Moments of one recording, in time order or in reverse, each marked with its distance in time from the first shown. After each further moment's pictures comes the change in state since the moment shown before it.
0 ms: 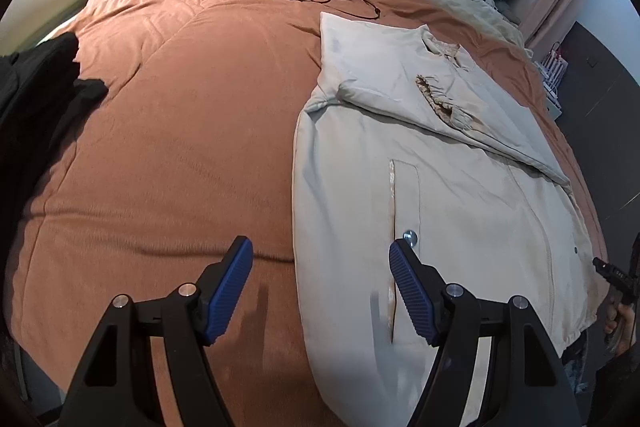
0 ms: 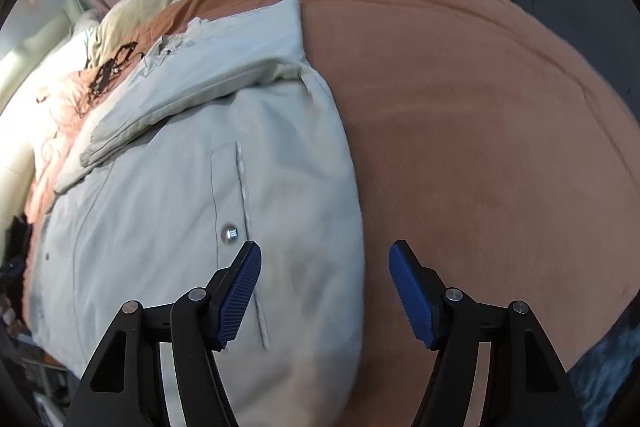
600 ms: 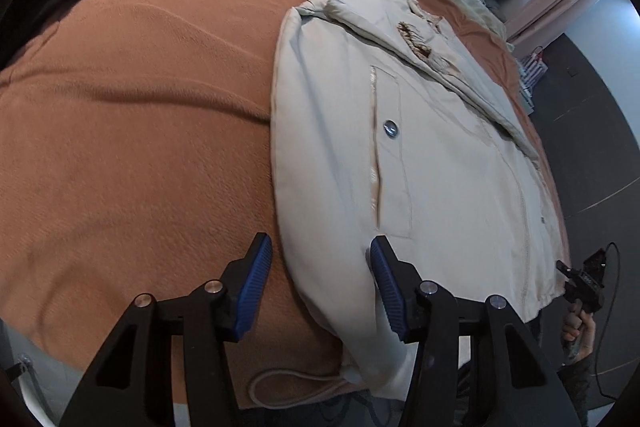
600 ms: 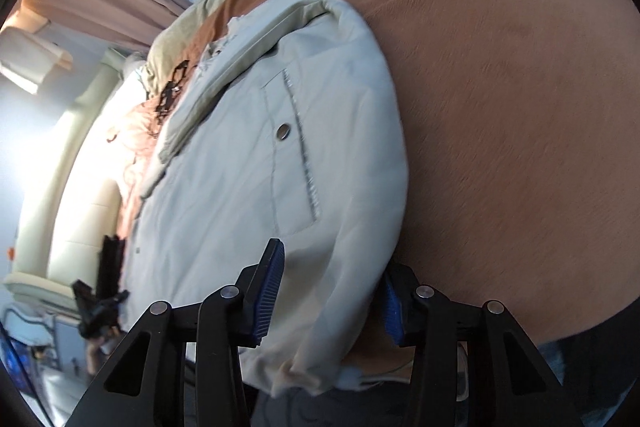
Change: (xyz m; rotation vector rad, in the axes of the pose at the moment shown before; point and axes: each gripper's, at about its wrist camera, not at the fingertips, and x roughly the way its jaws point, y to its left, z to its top) left arm 0.014 0.008 -0.073 -0.098 0.110 -0.184; right arm 0.014 -0.013 -0.071 0.212 0.065 0.385
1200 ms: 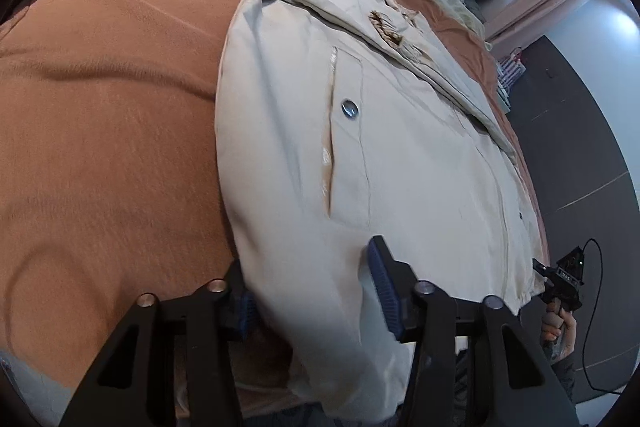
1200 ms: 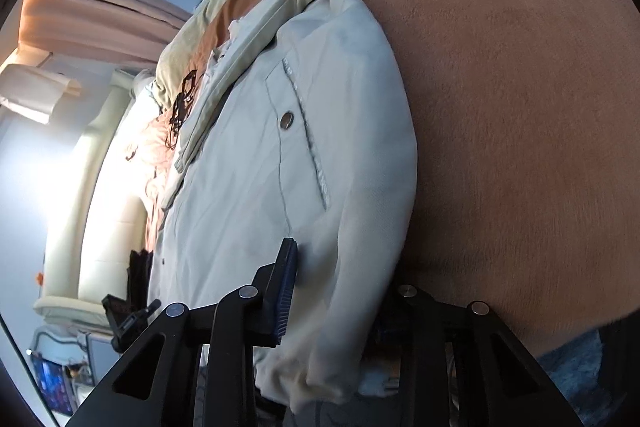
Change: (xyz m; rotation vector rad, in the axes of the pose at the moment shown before) left arm 0.017 -0.015 -0.014 0.004 0.004 -0.089; right arm 0.015 -0.007 -0.013 0.090 0.014 0.089
